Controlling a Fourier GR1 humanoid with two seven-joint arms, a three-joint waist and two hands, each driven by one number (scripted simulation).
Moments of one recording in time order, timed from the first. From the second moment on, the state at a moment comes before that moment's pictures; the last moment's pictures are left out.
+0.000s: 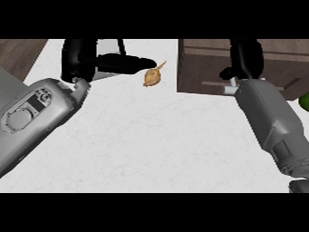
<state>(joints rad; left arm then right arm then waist) -0.93 0.51 -0.62 -1.30 0.49 0.78 0.28 -1.00 -0.20 -0.22 -0.35 1.24 -0.74 -0.09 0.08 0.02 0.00</state>
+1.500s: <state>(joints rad) -0.71 0.56 -0.55 -1.42 0.45 0.75 0.21 -1.16 -0.12 -0.61 -0.30 0.77 -0.49 -0.48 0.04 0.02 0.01</state>
